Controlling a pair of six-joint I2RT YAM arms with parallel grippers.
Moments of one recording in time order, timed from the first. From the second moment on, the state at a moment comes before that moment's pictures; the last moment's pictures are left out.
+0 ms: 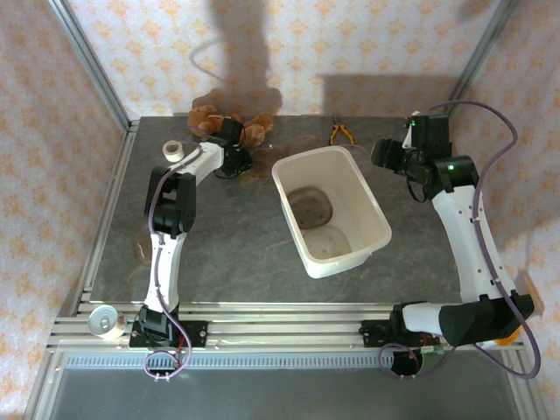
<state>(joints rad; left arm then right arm) -0.19 2.33 1.86 -0.62 0.13 -0.72 0.13 1.27 1.49 -0.95 0.01 0.35</state>
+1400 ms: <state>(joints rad) -0.19 1.66 1.29 -0.54 0.00 -0.61 0.13 1.24 1.42 -0.87 -0.11 0.37</state>
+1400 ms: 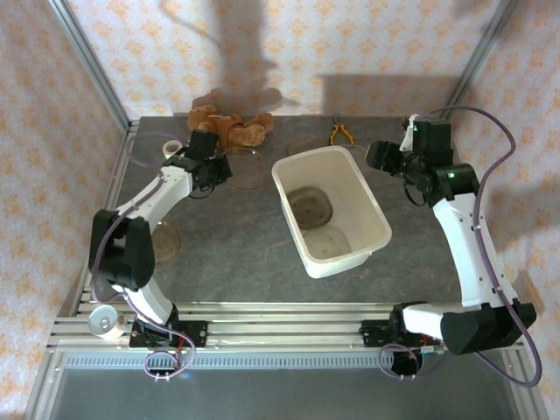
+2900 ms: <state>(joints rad) -0.45 1.53 1.60 -0.52 0.18 -0.44 0.34 1.50 1.63 -0.73 -0.39 0.40</state>
